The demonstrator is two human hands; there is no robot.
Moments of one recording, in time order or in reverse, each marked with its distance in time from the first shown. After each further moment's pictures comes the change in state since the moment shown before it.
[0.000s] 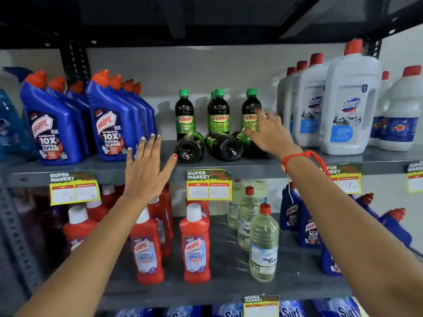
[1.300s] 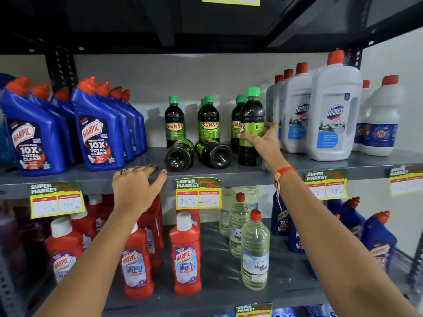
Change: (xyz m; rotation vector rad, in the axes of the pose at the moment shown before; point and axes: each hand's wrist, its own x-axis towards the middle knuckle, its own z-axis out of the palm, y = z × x) left_hand -0.005 -0.002 0.016 0.087 0.153 0.024; right_hand 0.007 0.019 0.020 0.955 0.153 0.398
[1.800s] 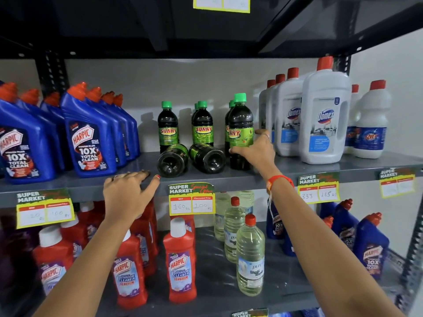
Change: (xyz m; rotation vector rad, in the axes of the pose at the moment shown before) left_hand 0.000 -0.001 0.002 0.014 0.003 0.006; right_hand -0.007 0.004 -0.004 -0.363 0.063 -0.082
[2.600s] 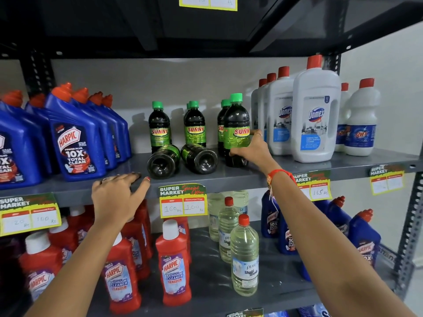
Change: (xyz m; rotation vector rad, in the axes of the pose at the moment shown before) left_hand 0.001 0.000 0.004 -0.003 0.014 -0.018; right_hand 0.017 0.015 -0.011 0.071 -0.165 -0.028
